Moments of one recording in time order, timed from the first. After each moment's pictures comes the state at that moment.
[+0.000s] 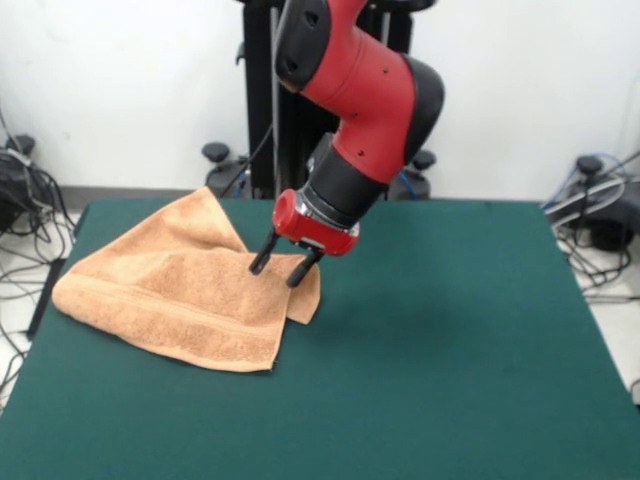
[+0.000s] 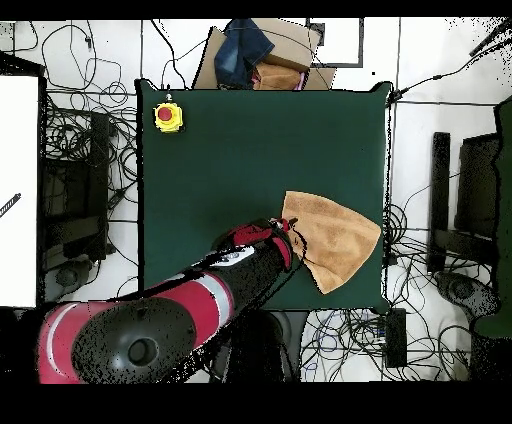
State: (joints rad) arm 0.24 0.00 -0.57 1.54 0.02 -0.03 1.71
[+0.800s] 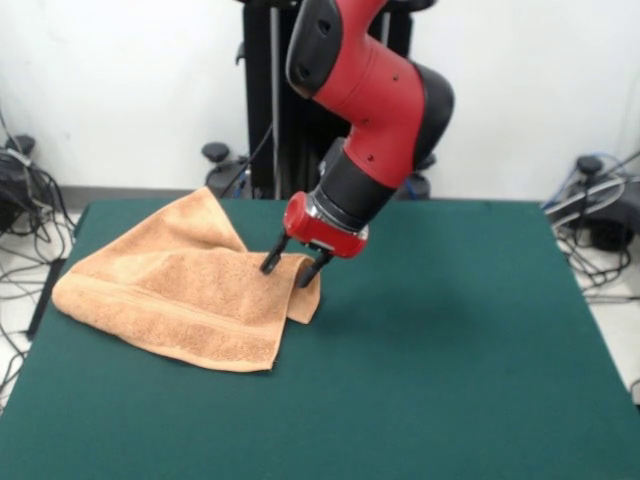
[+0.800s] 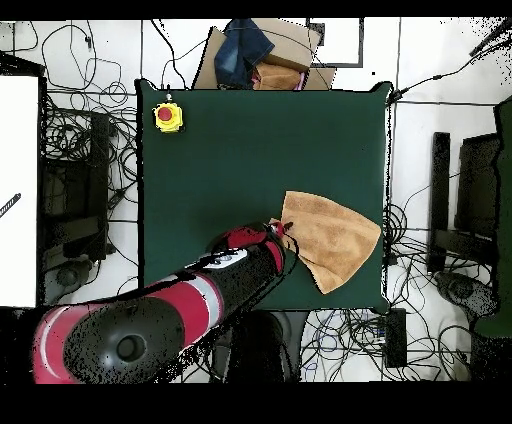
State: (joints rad) arm 0.27 0.03 -0.58 1.56 0.09 -0.03 1.71
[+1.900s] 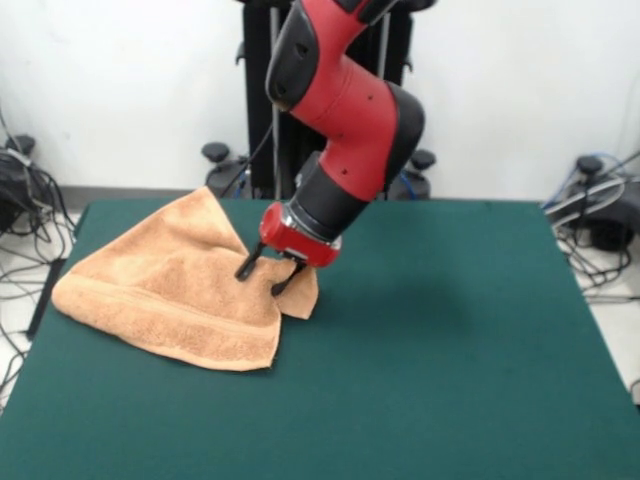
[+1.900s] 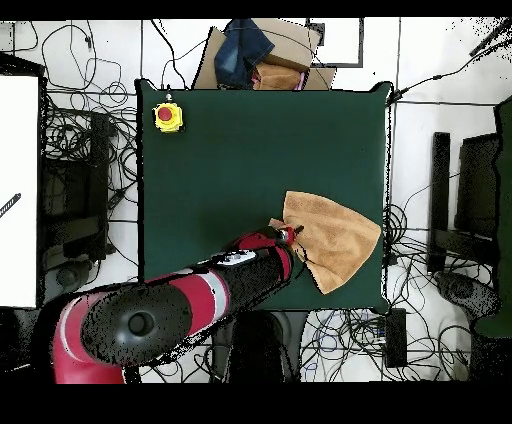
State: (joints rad) arm 0.25 0.14 -0.62 1.55 0.14 -0.14 1.71
